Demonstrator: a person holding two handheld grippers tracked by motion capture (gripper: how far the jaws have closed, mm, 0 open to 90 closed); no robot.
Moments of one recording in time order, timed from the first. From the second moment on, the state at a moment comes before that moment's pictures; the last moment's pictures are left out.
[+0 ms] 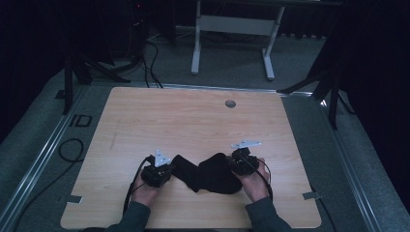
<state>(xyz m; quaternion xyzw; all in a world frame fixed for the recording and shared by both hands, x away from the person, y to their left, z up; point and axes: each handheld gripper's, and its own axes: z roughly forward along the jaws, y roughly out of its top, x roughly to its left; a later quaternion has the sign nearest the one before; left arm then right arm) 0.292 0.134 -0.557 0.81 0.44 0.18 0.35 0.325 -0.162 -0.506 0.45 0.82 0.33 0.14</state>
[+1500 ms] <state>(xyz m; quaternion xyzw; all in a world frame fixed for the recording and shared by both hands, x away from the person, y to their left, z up) 0.291 0.134 -0.557 0.81 0.44 0.18 0.35 0.281 -0.209 -0.533 0.47 0.82 0.30 0.11</state>
